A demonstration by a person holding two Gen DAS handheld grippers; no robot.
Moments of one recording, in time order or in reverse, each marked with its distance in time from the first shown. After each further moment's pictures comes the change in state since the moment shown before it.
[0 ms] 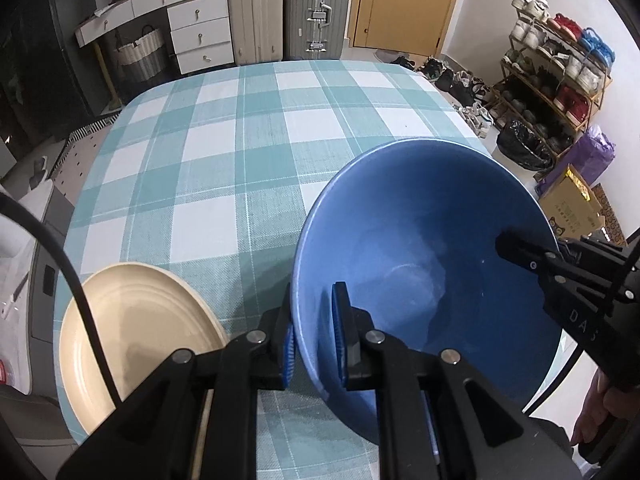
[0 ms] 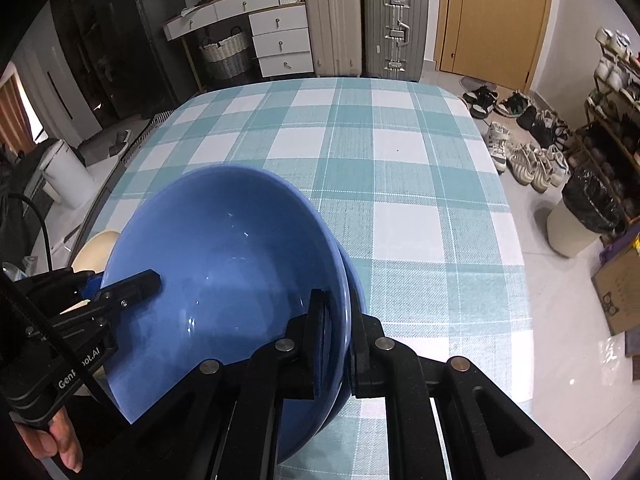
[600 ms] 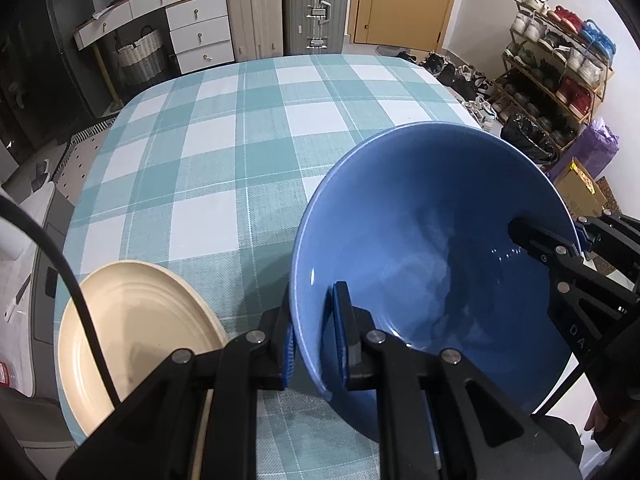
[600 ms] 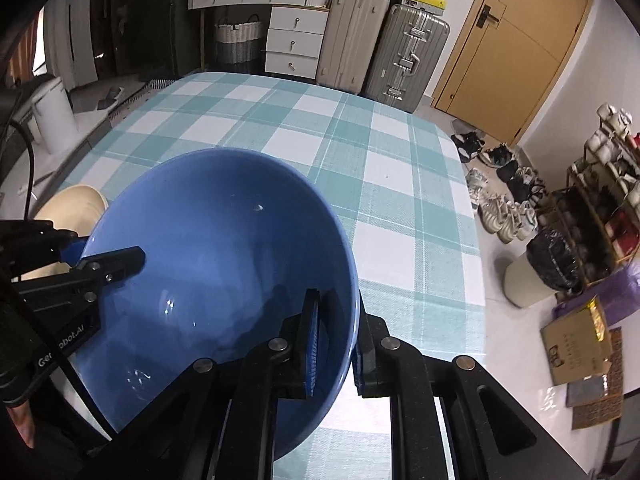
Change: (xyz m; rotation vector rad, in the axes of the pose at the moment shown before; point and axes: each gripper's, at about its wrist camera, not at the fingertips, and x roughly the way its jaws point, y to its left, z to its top) left arm 0.009 -0.003 -0.005 0.025 0.008 0.021; right arm -0.001 0.026 -0.006 -0.213 -0.047 -0.180
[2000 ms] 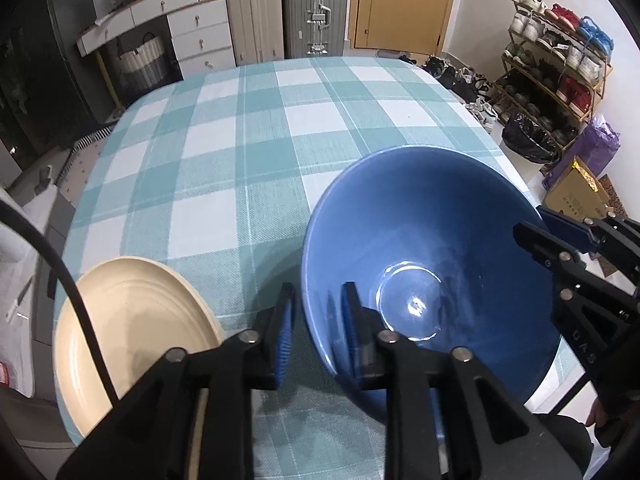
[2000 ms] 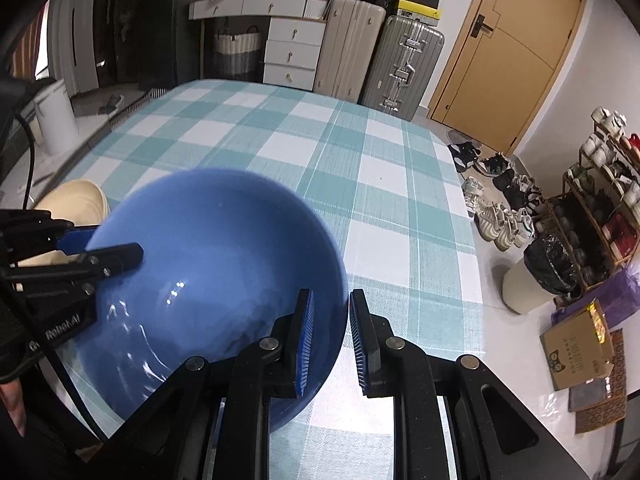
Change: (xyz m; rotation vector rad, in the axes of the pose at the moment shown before) left arm 0.000 -0.003 -0.010 0.014 -0.036 0.028; right arm 0.001 -0.006 -0.019 0.018 -0.064 0.003
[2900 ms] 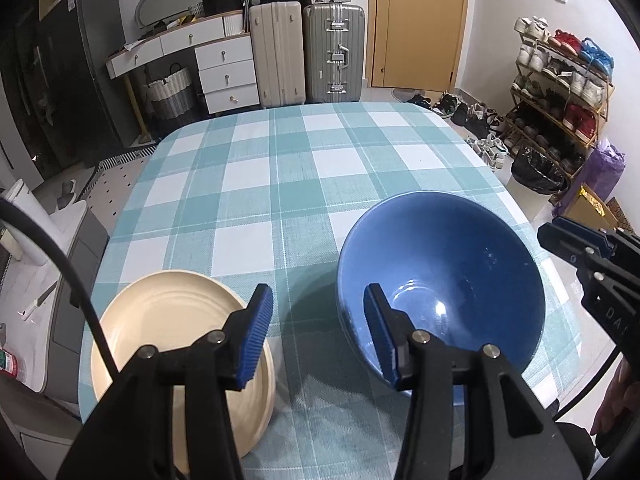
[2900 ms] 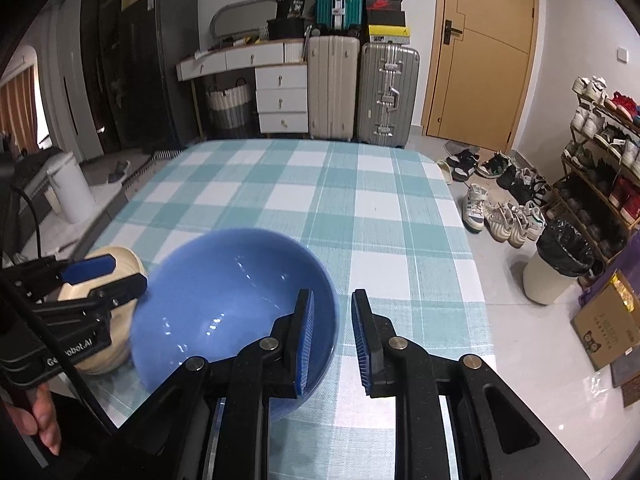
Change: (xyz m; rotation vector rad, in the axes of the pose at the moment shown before) left arm -0.047 0.010 -0.010 -0.031 -0.147 0.056; right arm -0.052 -0.021 -0.007 0.167 -0.147 0.083
